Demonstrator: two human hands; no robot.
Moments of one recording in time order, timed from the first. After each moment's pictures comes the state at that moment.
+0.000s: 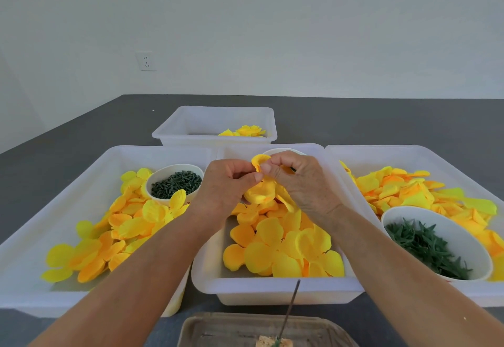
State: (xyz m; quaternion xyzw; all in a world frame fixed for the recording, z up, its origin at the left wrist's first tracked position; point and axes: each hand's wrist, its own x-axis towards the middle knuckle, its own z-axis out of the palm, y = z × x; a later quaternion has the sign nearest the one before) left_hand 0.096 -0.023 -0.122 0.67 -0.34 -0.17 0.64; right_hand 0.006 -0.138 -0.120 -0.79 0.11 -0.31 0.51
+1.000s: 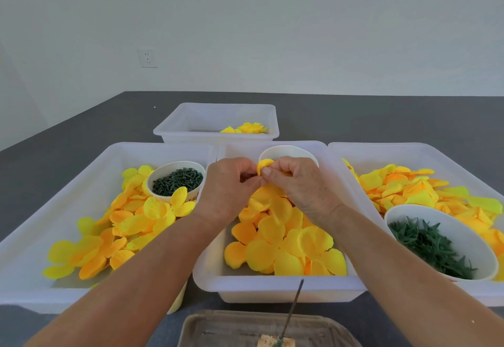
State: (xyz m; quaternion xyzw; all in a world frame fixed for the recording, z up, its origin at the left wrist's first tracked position) left_hand 0.096 -0.024 -0.127 0.75 -0.41 -0.02 0.51; right_hand 0.007 -0.134 -0.123 -0.82 0.13 -0.27 0.49
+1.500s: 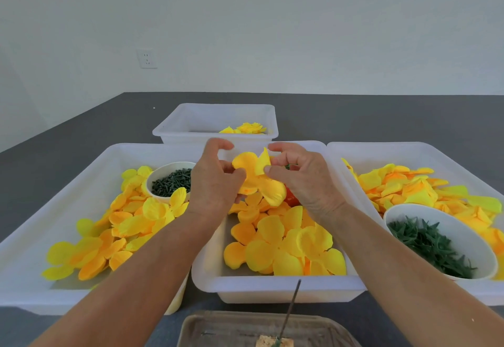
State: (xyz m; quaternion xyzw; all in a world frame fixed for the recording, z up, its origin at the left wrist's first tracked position) left_hand 0.099 -0.022 -0.123 0.74 -0.28 -0.03 0.61; right_hand 0.008 -0.139 -0.123 -0.76 0.15 -0.33 0.53
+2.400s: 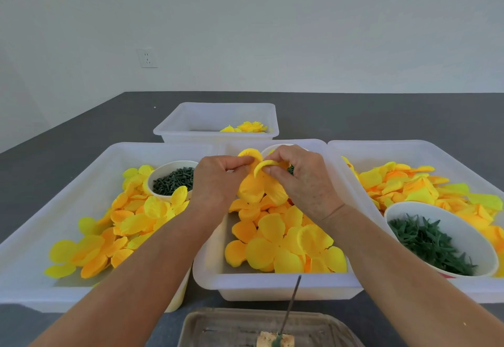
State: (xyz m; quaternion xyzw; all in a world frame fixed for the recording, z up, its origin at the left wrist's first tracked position) left_hand 0.100 -0.024 -0.124 0.74 -0.26 -0.07 0.62; right_hand 0.004 -0.136 -0.120 -0.86 0.08 -0.39 0.31
